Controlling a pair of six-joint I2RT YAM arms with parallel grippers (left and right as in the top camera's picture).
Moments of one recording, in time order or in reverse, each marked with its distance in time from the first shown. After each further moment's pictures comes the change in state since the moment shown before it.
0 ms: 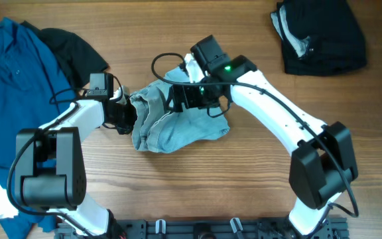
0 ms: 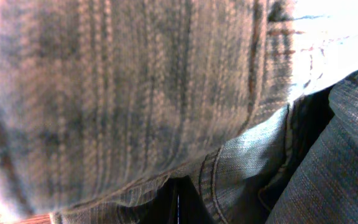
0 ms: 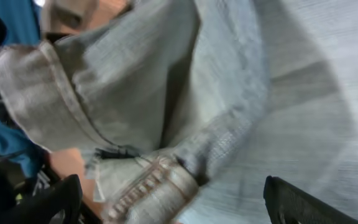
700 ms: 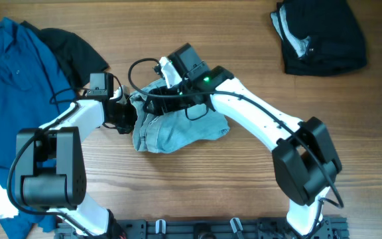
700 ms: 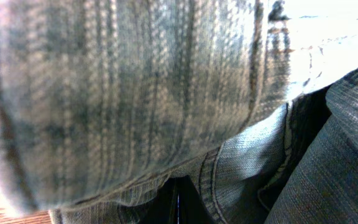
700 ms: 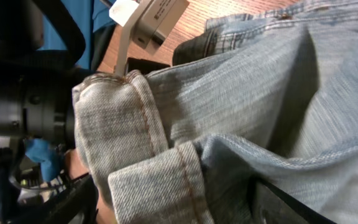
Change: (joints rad) left arm 0.000 0.002 0.000 0.010 0.002 0.000; right arm 0.109 0.076 -0.001 0.251 -0.046 0.026
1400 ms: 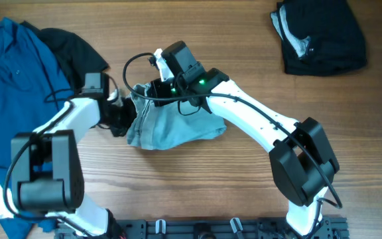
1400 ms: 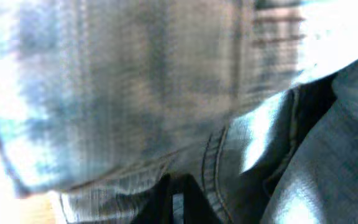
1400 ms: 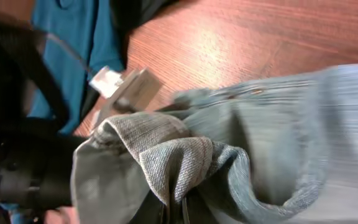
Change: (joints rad) left arm 0.040 -0.037 0.032 -0.187 -0.050 0.067; right arm 0.020 0.005 0.012 0.145 0.139 0.027
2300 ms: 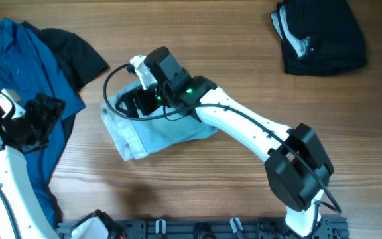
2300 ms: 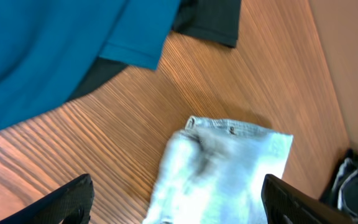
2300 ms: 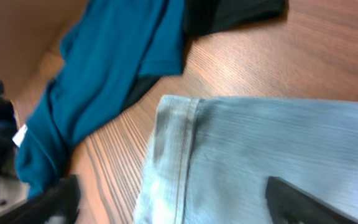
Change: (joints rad) left arm 0.547 -0.546 0.182 -0.383 -0.130 0.115; right arm 0.084 -0.001 0.035 0.046 -0.035 -0.113
